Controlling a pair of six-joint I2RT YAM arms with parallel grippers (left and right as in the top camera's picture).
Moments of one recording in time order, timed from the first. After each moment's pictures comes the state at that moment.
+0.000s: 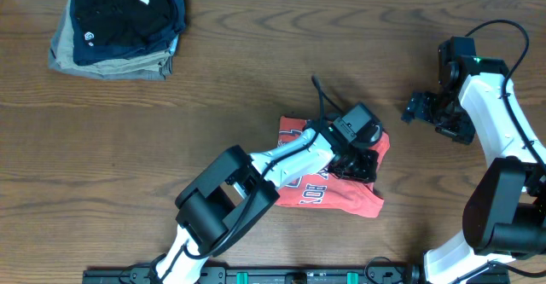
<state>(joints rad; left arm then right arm) -0.92 2.10 1.40 -0.42 0.57 -0.64 -0.09 1.79 1.35 -1.11 0.12 0.41</state>
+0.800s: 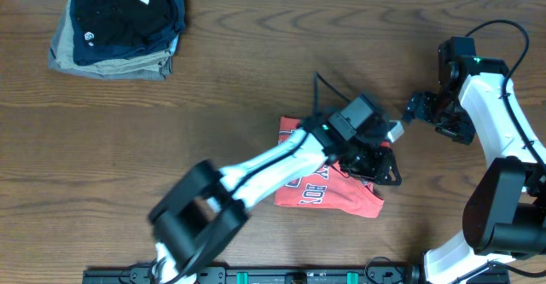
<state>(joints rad) -0.91 1.91 1.40 -0.42 0.81 -0.65 -0.09 1.79 1.35 -1.11 0.12 0.41</state>
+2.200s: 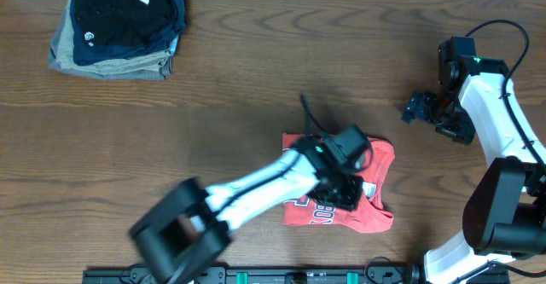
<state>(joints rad) -0.97 1.82 1.24 -0.69 0.51 -0.68 -0.09 1.79 1.35 -1.11 0.12 0.41</state>
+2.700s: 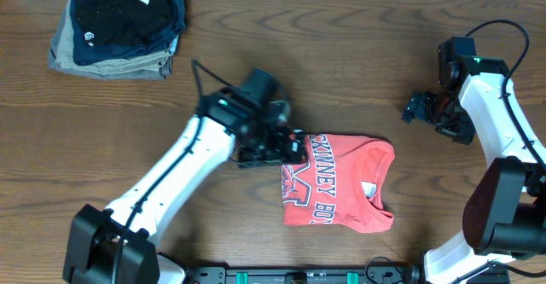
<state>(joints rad) -0.52 1.58 1.22 -1.00 0.51 -0.46 -0.09 1.79 1.35 -1.11 0.12 0.41</state>
